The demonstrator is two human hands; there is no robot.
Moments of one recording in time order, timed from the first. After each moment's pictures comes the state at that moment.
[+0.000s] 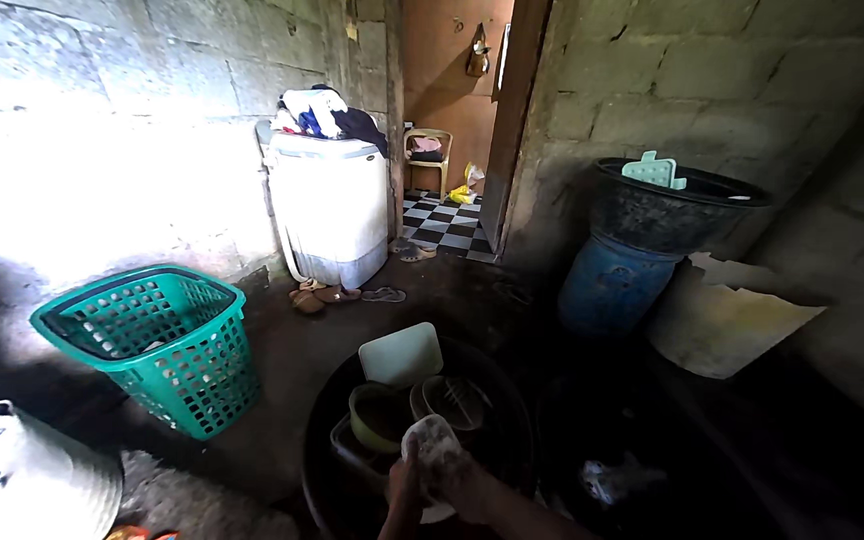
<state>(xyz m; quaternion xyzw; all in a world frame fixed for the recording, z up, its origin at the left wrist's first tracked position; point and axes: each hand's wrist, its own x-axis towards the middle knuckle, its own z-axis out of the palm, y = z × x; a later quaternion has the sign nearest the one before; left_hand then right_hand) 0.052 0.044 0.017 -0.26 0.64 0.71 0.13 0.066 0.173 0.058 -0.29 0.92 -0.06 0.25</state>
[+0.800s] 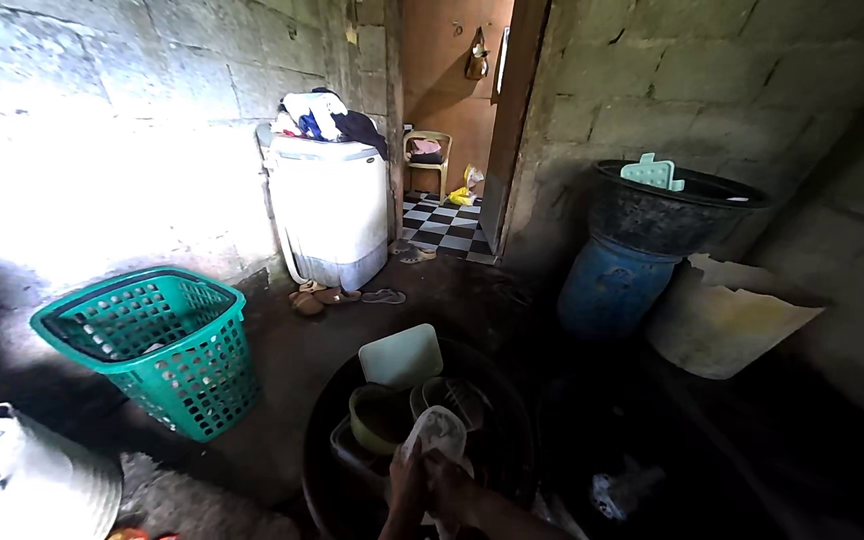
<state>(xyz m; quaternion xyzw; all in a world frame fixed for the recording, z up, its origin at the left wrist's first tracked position) 0.053 0.049 0.017 -0.21 0.58 0.79 0.05 0.065 0.148 0.059 -0.17 0.92 -0.29 0.22</state>
